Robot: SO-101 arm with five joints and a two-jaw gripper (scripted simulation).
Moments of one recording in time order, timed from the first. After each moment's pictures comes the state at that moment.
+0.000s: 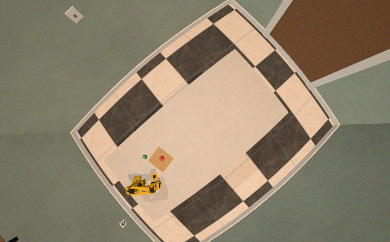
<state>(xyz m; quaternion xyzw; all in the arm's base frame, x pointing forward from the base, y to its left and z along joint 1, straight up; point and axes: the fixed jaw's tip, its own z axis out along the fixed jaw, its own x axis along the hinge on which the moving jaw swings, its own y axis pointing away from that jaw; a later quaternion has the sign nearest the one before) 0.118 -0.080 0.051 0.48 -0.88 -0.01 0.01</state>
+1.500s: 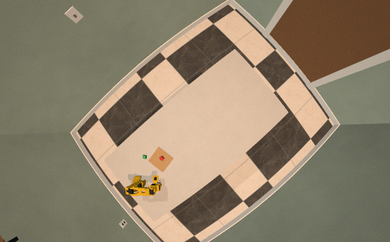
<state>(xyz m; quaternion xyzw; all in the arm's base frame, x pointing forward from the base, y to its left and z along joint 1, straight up) 0.111 -0.093 0.047 0.43 -0.91 0.00 0.00</state>
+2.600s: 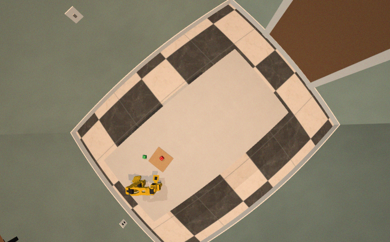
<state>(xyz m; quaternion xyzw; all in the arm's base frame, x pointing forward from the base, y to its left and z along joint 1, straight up) 0.112 -0.094 0.037 0.42 -0.91 0.01 0.00</state>
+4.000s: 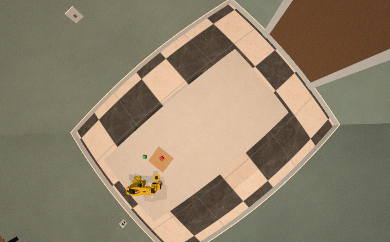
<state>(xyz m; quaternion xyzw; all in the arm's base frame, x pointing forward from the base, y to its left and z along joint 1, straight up) 0.112 -0.093 0.023 0.42 -0.91 0.01 0.00</state>
